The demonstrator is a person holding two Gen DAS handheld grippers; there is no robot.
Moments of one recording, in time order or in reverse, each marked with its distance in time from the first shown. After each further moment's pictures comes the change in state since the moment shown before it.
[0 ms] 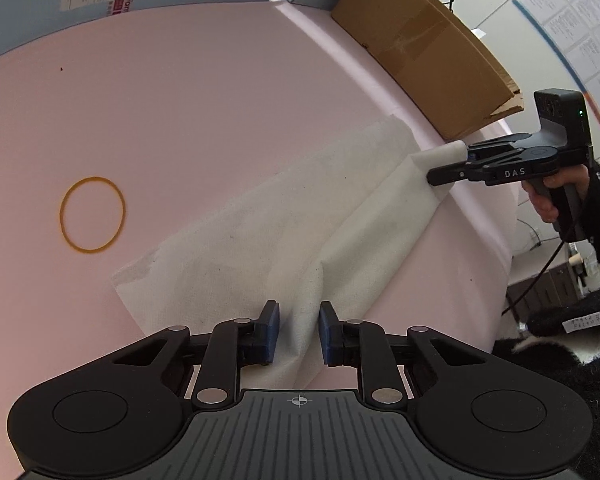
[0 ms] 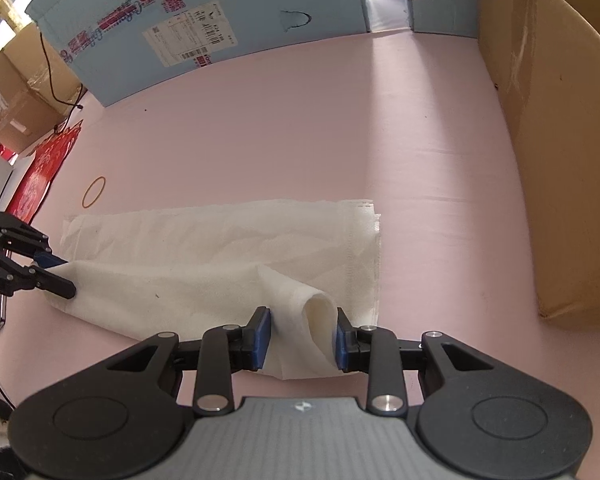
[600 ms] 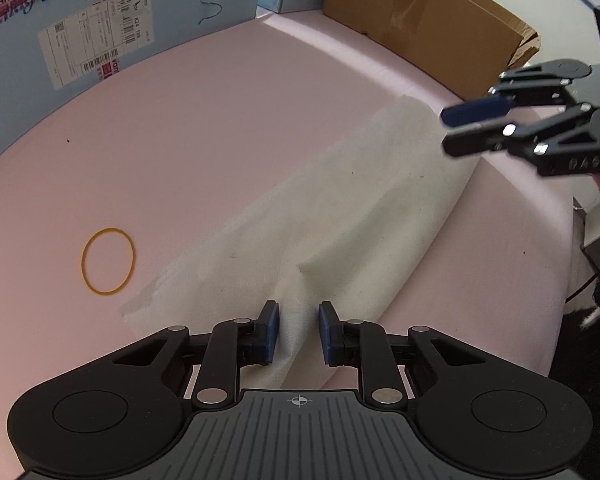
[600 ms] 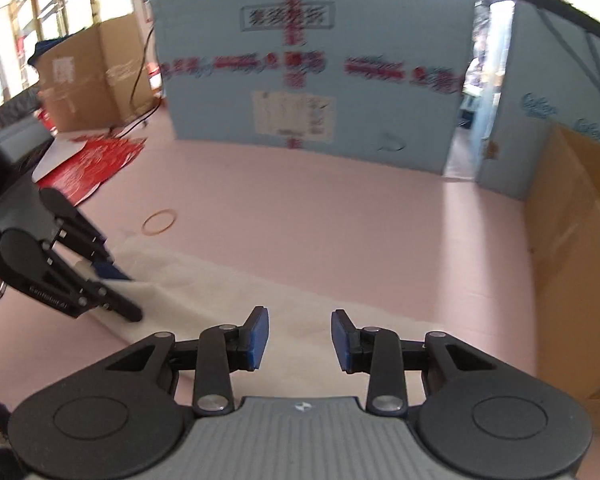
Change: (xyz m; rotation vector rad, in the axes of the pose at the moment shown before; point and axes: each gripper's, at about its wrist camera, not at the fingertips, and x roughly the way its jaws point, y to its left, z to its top) left arm 0.001 -0.037 -0.011 0.154 -0.028 0.228; right arm -0.010 0.105 -0.016 -0.351 -0.238 -0.039
